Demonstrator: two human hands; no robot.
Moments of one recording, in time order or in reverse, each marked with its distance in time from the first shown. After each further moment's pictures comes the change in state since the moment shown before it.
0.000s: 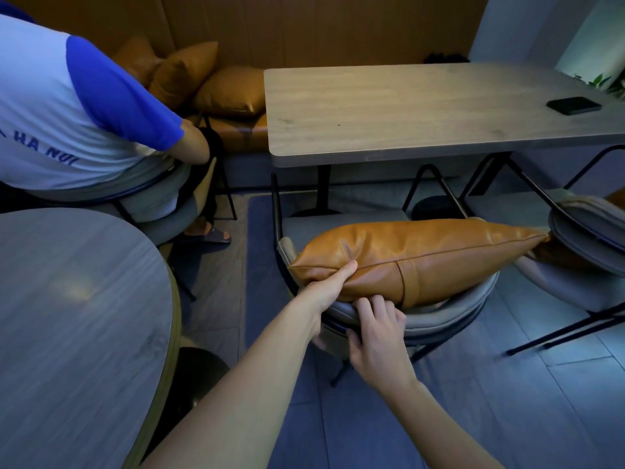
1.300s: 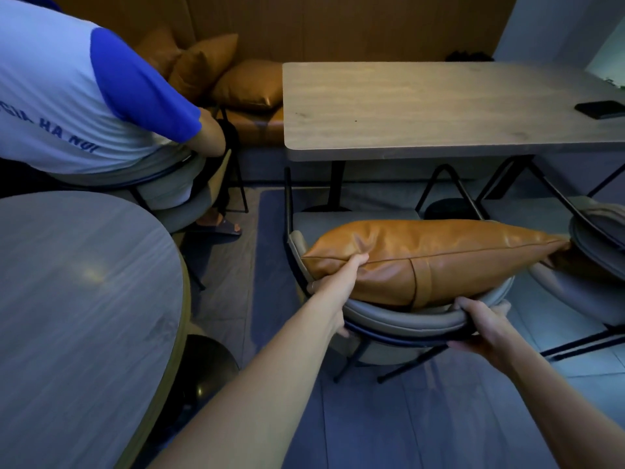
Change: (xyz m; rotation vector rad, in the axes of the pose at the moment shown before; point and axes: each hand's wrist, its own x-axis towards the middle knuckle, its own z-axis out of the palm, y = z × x) left_hand -0.006 -0.001 0.014 -0.272 0.030 0.045; right_hand 0.040 0.146 -0.048 0.904 -0.183 1.227
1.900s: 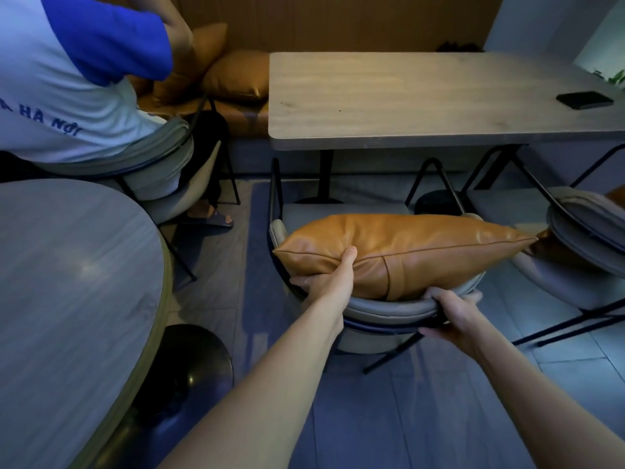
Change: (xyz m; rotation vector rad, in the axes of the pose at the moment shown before) left_hand 0.000 -0.033 0.038 -0.088 0.279 0.104; right_hand -0.006 0.009 -0.003 0.024 -0.063 0.017
